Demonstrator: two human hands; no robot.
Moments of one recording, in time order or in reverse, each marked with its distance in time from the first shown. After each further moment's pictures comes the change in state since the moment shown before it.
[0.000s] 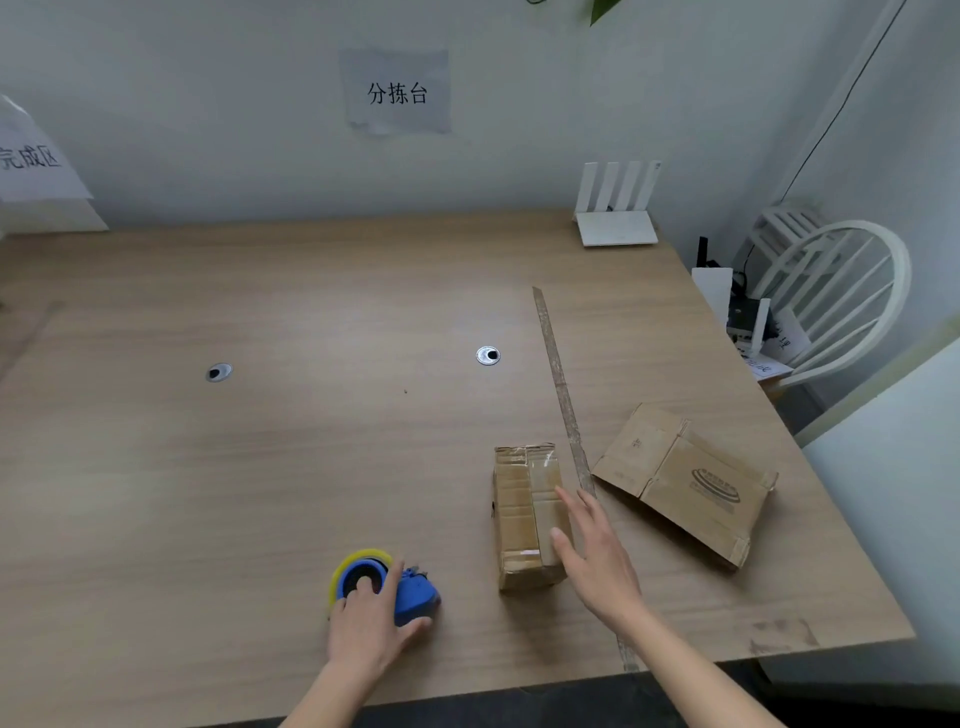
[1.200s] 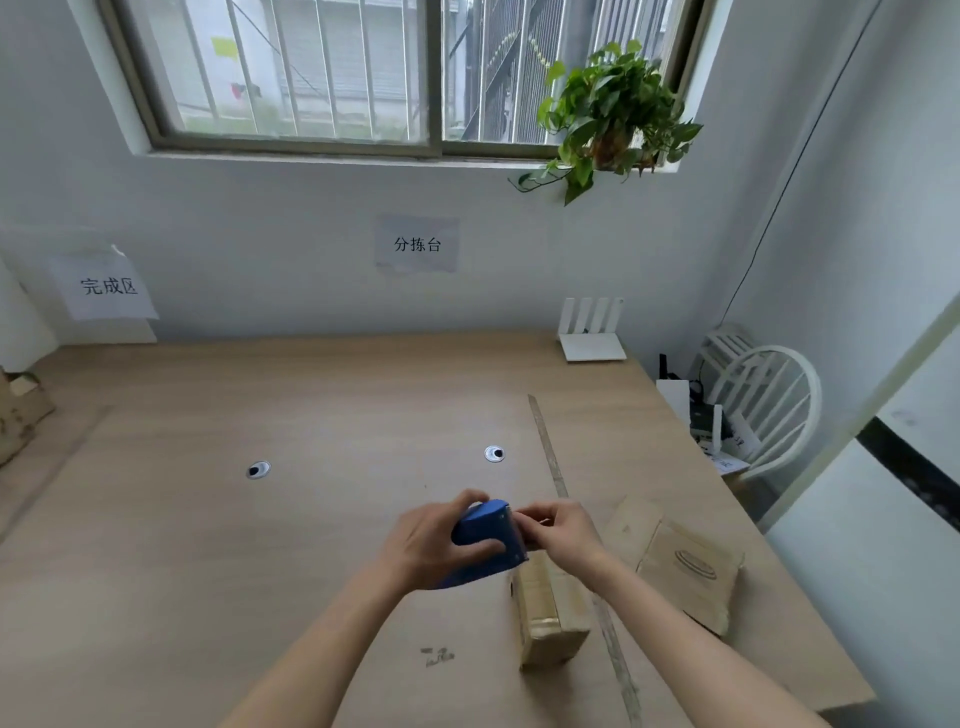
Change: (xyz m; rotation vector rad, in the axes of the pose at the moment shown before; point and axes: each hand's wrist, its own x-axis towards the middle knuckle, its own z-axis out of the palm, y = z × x) left_hand -0.022 0.033 -0.264 -0.291 0.270 0.636; right_hand -0.010 -0.194 -0.071 0.478 -0.070 -0.067
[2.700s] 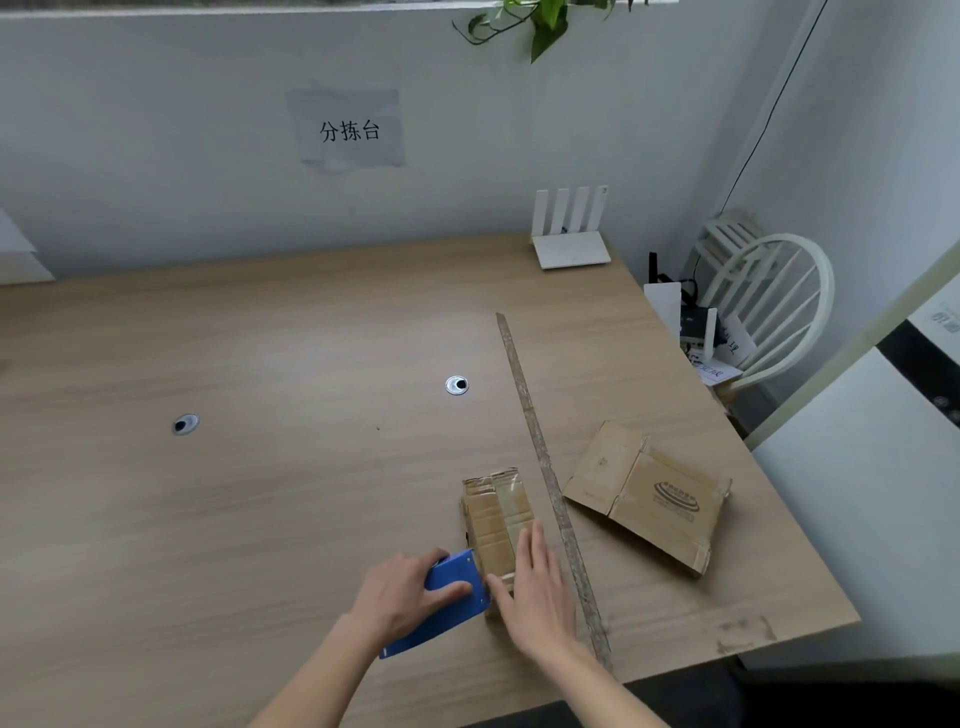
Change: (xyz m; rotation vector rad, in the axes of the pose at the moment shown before) left_hand 0.010 -0.029 0.161 0.110 -0.331 -0.252; right_hand 0.003 0.188 0.026 -0.715 0.061 0.308
